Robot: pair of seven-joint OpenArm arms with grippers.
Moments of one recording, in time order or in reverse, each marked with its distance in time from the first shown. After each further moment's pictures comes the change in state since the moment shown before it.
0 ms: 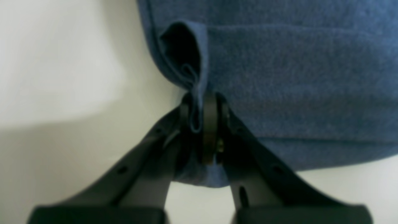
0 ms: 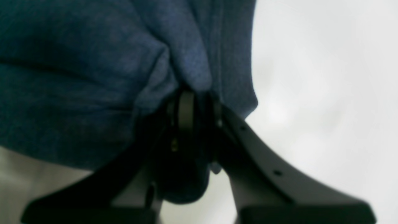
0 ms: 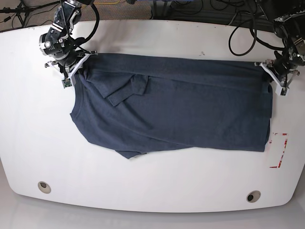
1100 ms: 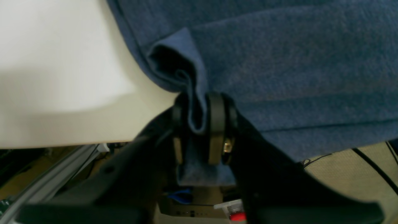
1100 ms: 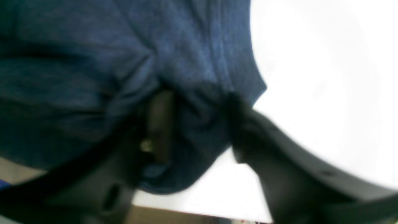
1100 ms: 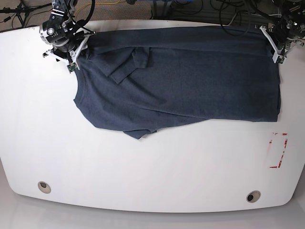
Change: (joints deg) left arm 15.3 4.2 -4.7 18.3 2.2 -2.4 9.9; right arm -10.6 4.2 -7.8 8.9 -2.2 -0.3 -3.3
